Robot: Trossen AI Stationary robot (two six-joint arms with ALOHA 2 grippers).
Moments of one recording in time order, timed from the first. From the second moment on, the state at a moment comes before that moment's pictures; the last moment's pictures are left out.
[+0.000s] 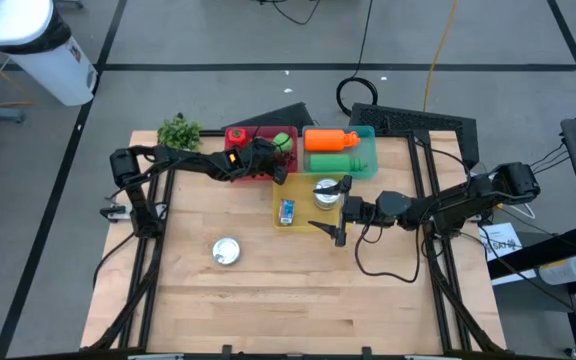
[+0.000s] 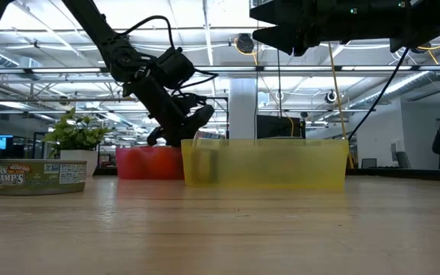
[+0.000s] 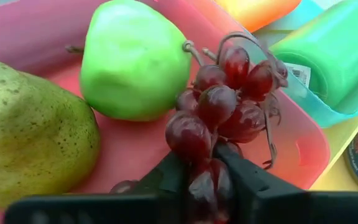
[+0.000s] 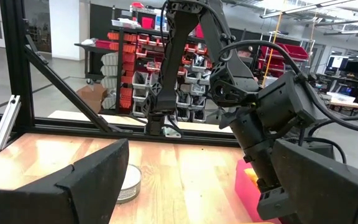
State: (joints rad) left arm 0.42 1.79 0.94 0.14 -0.18 -0.44; right arm 0.12 1.33 0.53 0.90 0.23 -0.14
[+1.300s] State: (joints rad) left arm -0.06 1.18 0.94 -0.70 -0.12 -0.55; right arm 0.12 1.32 0.53 0.86 0.23 -0.12
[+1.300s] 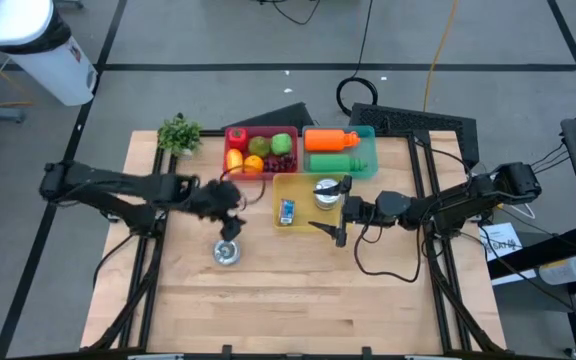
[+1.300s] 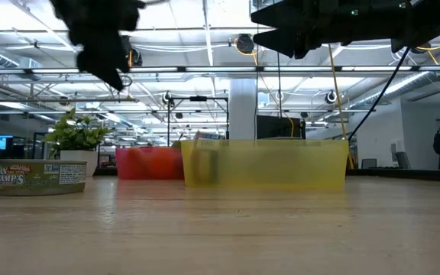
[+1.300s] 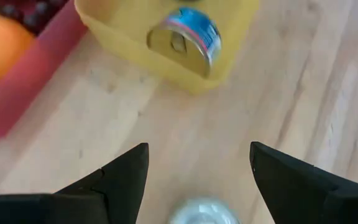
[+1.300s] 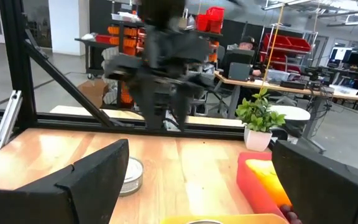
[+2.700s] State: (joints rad) left arm -0.36 1.29 0.61 -0.55 -0.22 -0.79; right arm 0.20 1.32 0.57 0.83 0.24 -0.12
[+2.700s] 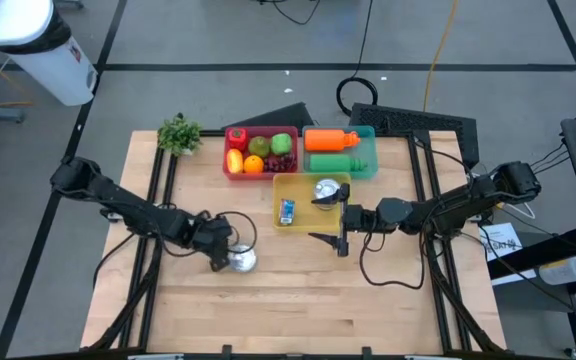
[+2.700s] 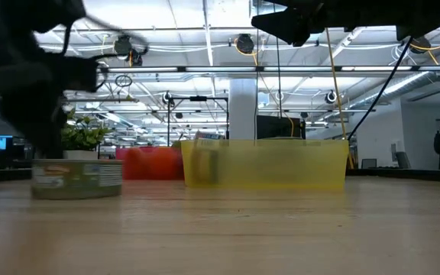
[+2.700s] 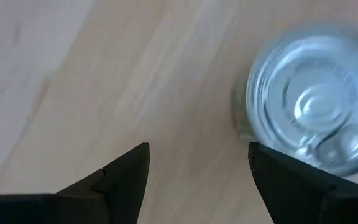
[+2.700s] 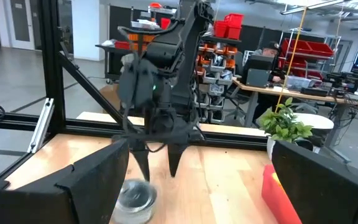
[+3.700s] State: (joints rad) left arm -0.43 1.47 0.92 -0.78 -0.13 -0.50; right arm 0.31 1.39 0.75 0.57 0.24 -0.12
